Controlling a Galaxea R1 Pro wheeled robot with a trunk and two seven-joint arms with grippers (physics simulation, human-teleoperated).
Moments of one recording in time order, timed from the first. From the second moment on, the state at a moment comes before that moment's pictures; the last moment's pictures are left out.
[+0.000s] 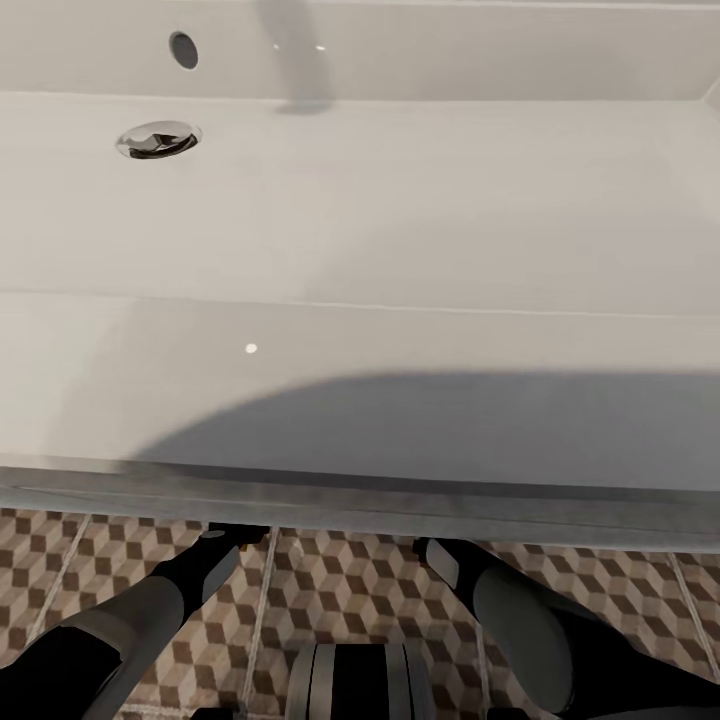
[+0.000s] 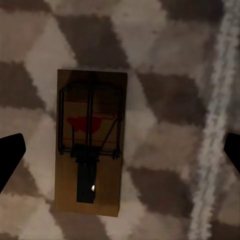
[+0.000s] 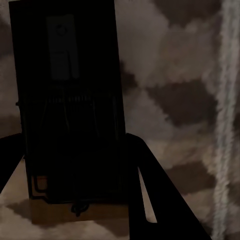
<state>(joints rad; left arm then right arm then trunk) -0.85 0.05 -0.40 -0.21 0.41 0.04 0.13 -0.91 0.17 -0.33 -0.07 0.07 0.22 -0.35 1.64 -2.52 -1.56</state>
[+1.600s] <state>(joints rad) -0.85 0.05 -0.40 -0.21 0.41 0.04 0.13 -0.92 0.17 -0.31 -0.07 0.08 0.19 -0.35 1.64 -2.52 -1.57</state>
